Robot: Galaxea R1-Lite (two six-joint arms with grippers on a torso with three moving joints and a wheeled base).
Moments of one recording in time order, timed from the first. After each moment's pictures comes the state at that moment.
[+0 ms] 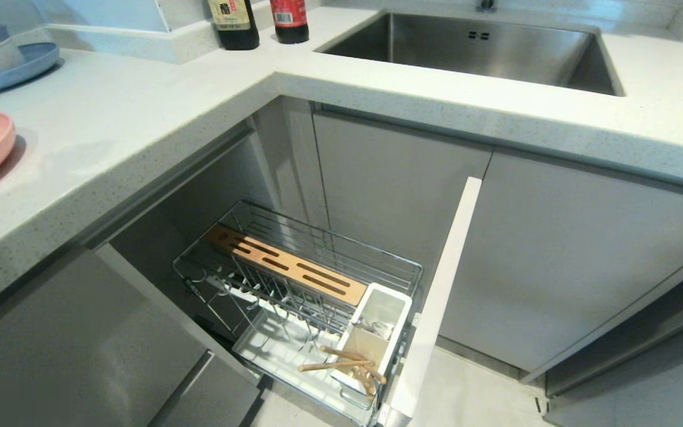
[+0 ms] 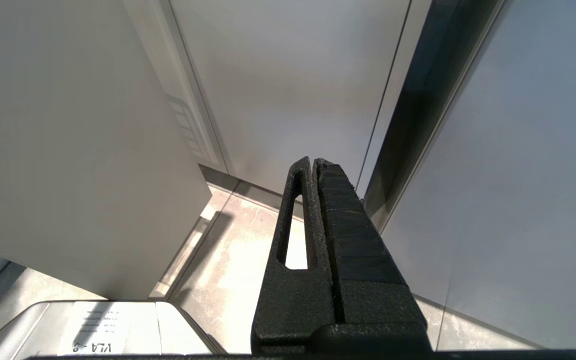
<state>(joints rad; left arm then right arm) -0.34 1.17 -1.66 0.53 -0.30 -0.67 0.01 0.00 0.00 0.00 0.00 0.02</state>
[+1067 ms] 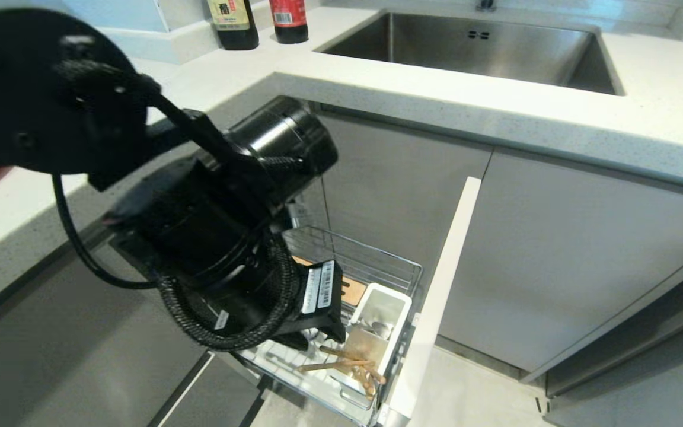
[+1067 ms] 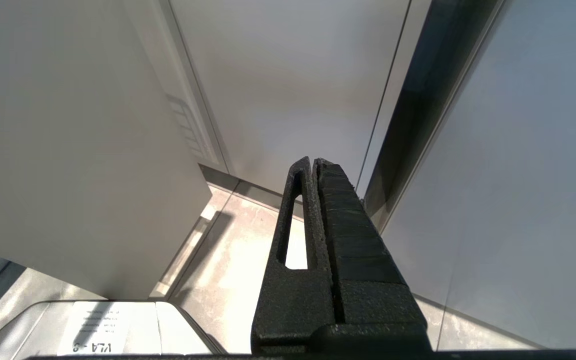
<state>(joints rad) -0.88 1.80 -1.76 1.12 -0.03 -0.78 0.01 0.00 0.00 0.00 0.00 0.02</state>
